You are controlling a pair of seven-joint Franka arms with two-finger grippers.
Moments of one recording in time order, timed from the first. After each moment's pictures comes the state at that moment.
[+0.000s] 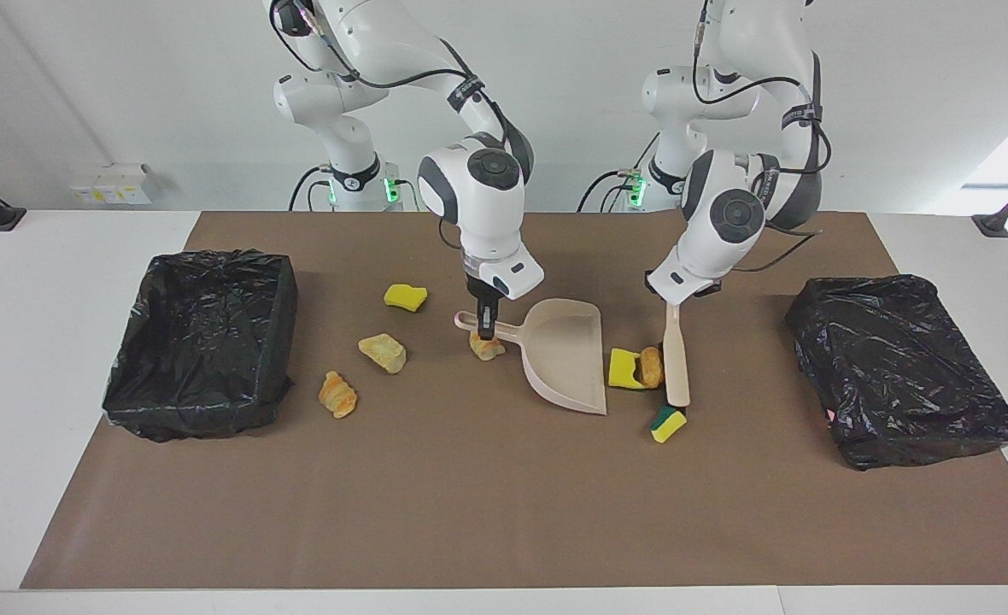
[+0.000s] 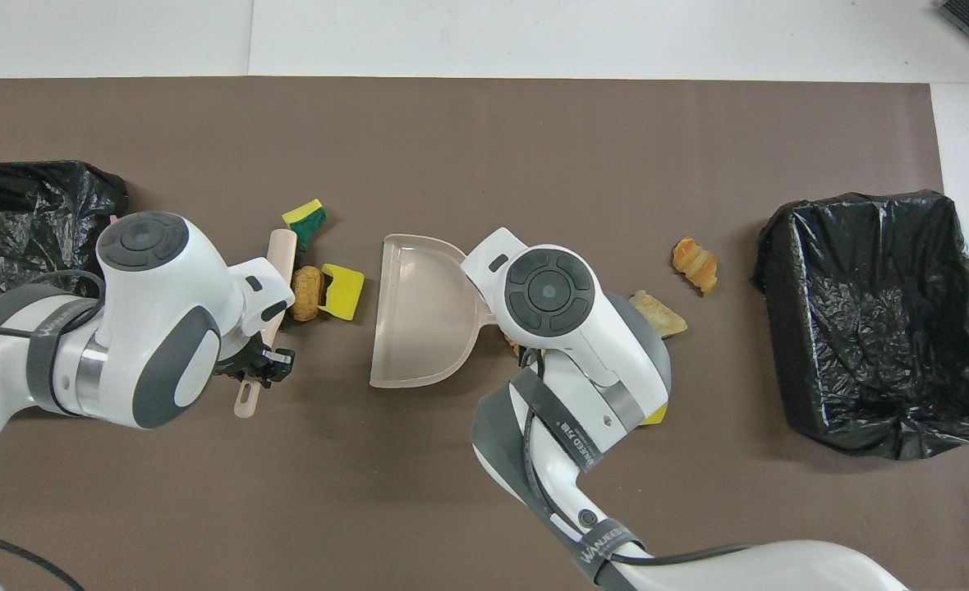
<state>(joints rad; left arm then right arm) -0.14 0.10 -0.22 -2.09 -0.03 1.86 -0.18 0.49 0.31 0.08 -1.81 -0.13 2.17 -0.88</state>
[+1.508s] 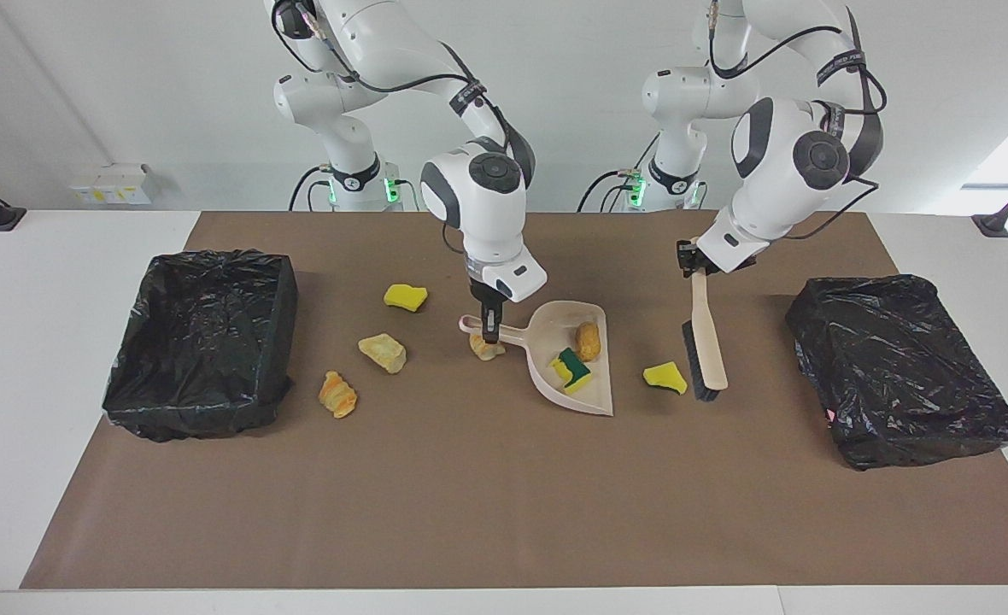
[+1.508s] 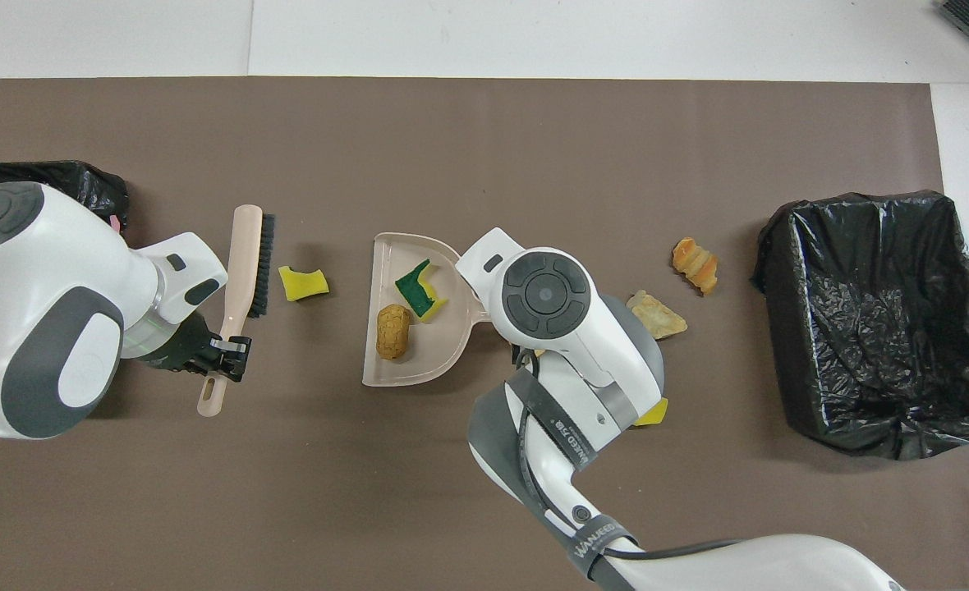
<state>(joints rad) -0.03 0.00 -0.17 -2.04 -0.12 1.77 -0.05 0.49 0.32 0.08 -1.81 -0.12 2.19 -0.88</state>
